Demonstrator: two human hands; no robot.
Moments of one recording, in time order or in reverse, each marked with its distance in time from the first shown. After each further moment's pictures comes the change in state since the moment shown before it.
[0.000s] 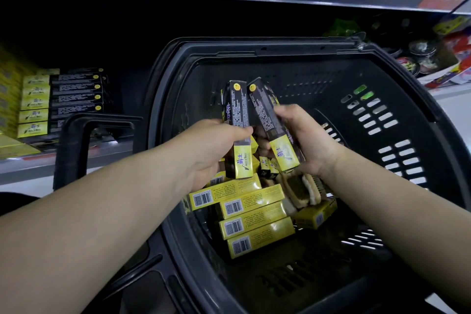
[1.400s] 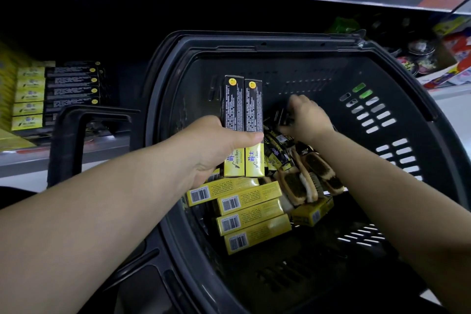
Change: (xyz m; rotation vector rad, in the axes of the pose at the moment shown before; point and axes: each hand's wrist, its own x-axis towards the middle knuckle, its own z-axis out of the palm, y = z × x) left_hand 0.002 -0.007 -0.003 0.124 -0.056 0.055; right_hand 0.051 0.011 -0.104 -1.761 0.695 -0.065
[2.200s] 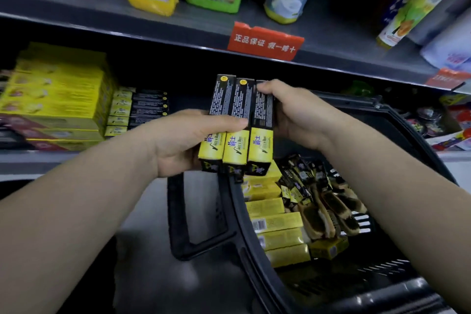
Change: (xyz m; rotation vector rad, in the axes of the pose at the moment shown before) left_hand -0.092 0.028 -0.108 -0.128 -0.099 0.156; right_hand -0.058 -0.199 -0.167 1.320 -0.486 0.014
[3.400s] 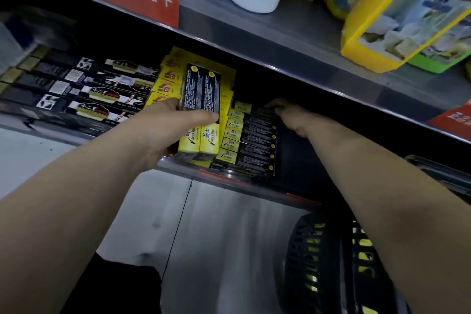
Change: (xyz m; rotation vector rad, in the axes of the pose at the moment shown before) left_hand -0.027 -0.013 -0.237 -0.020 0.648 0.058; right_hand 0.282 0.025 0.145 -0.741 -0.050 -0.043
